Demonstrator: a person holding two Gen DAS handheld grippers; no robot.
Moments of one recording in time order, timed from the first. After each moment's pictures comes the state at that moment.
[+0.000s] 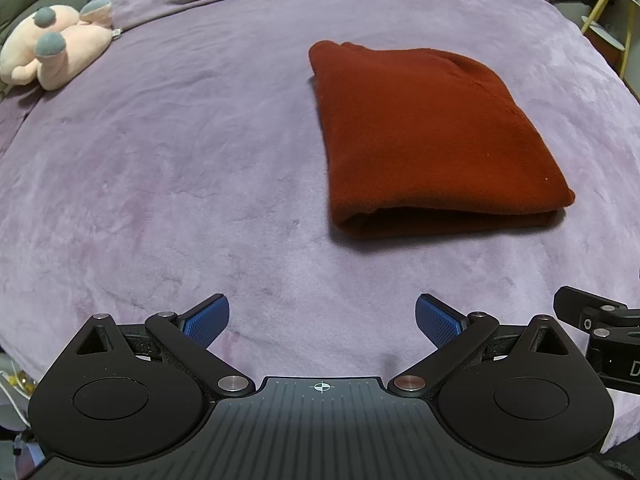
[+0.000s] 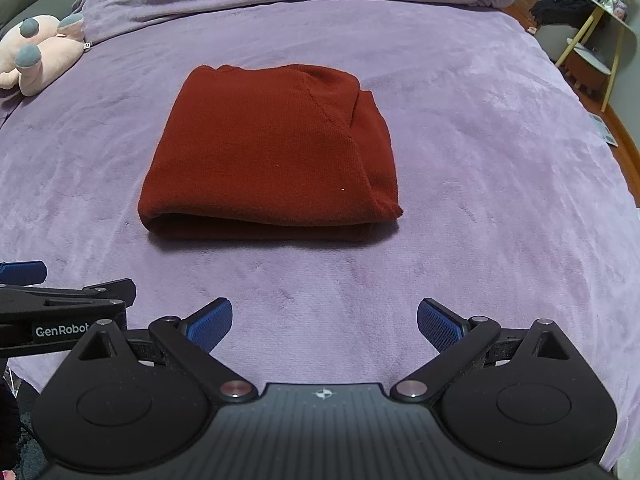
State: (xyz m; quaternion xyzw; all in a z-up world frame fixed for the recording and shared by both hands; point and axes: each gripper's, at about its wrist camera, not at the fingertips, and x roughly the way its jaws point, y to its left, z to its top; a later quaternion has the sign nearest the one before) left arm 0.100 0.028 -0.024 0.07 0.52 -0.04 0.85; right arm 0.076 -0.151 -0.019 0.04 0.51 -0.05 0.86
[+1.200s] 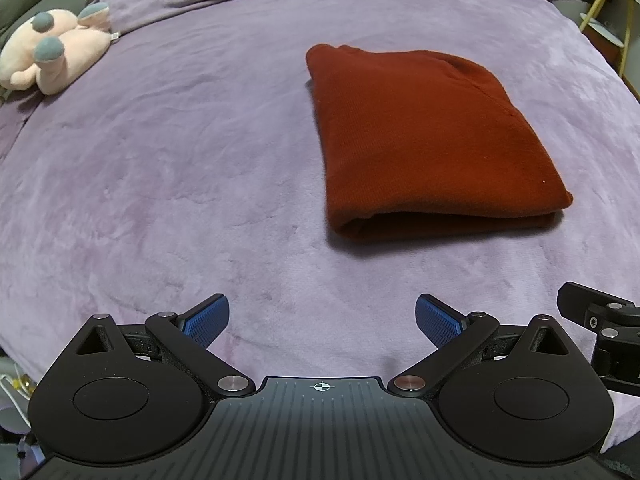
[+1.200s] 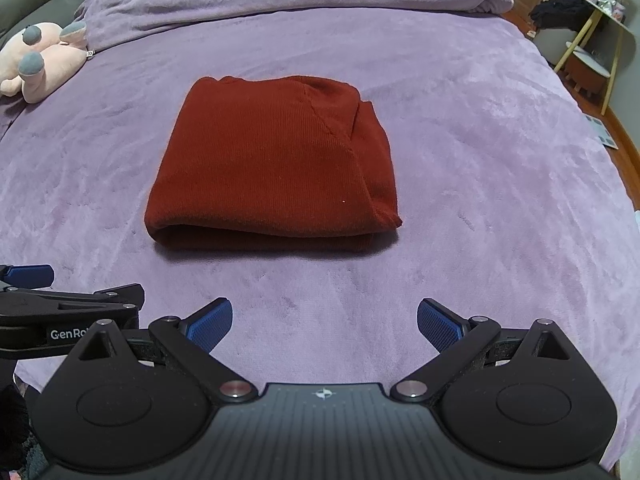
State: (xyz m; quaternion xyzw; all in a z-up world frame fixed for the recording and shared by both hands) left arm 0.104 0.027 -0.021 0.08 0.52 -0.04 0.85; right arm 0.074 -0.153 -0.009 0.04 0.50 -0.04 0.86
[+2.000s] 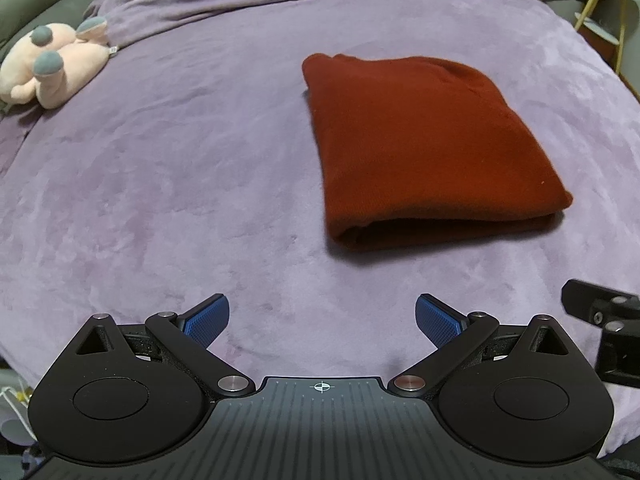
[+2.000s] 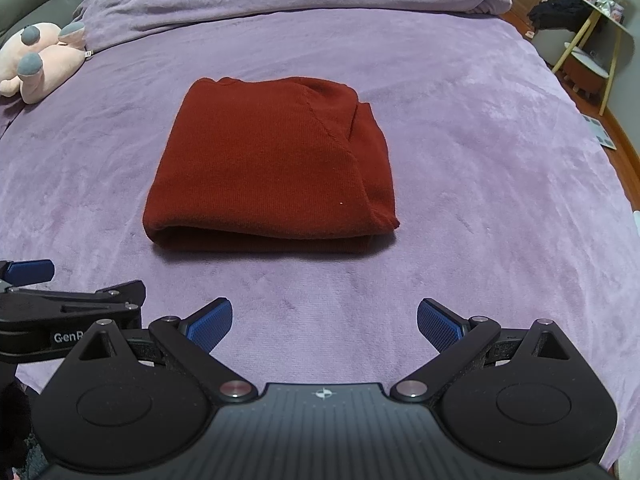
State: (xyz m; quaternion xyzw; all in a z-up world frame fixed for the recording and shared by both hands) left arm 0.101 0.023 -0.023 0.09 0.51 -0.04 0.86; right arm 0.076 -0.155 -0.008 0.04 0.50 -0.05 0.86
